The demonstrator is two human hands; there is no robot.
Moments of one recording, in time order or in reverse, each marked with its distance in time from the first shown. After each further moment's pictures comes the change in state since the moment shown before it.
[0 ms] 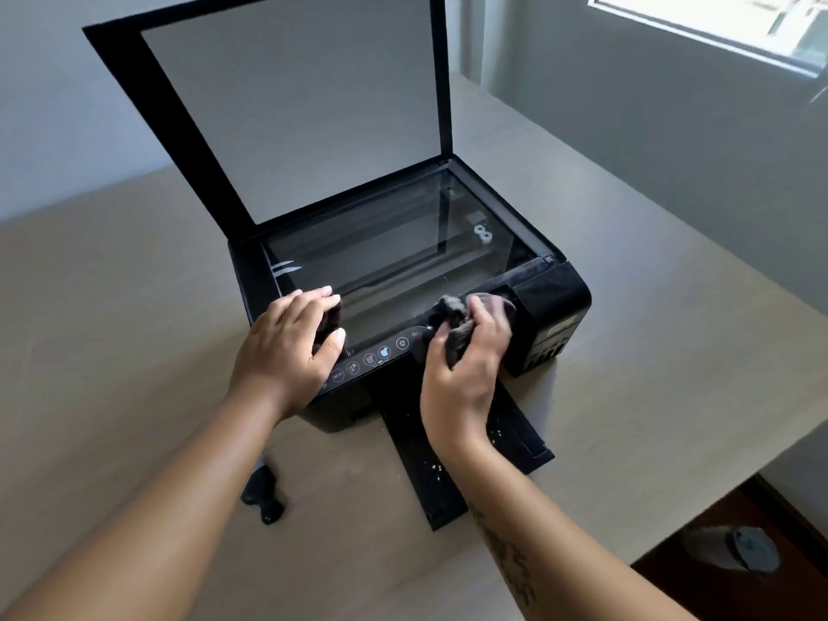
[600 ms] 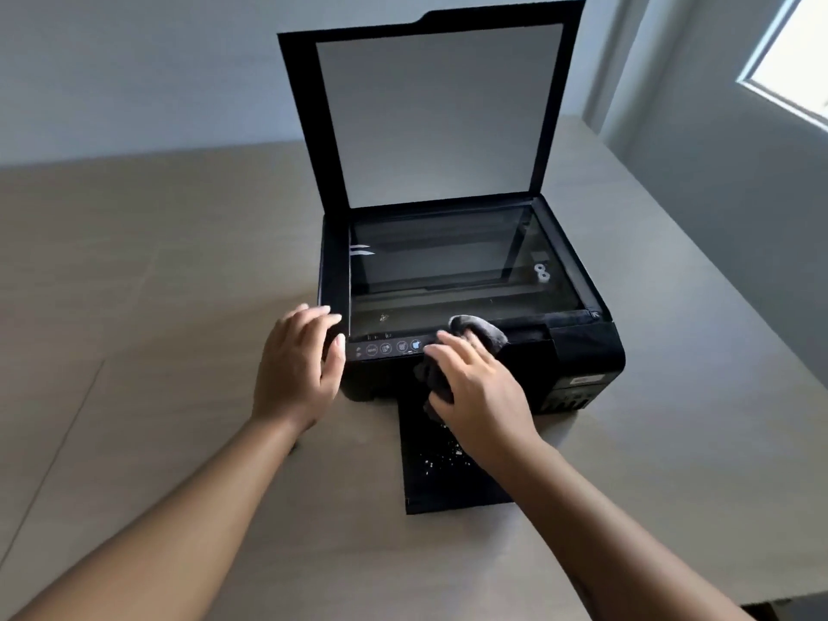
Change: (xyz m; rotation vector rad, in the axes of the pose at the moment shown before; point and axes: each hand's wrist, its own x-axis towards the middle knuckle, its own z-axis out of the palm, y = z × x) left_hand -0.076 0.022 0.006 -0.028 0.401 -0.250; right_hand 0.033 -0.015 -0.054 -0.624 -0.890 -0.646
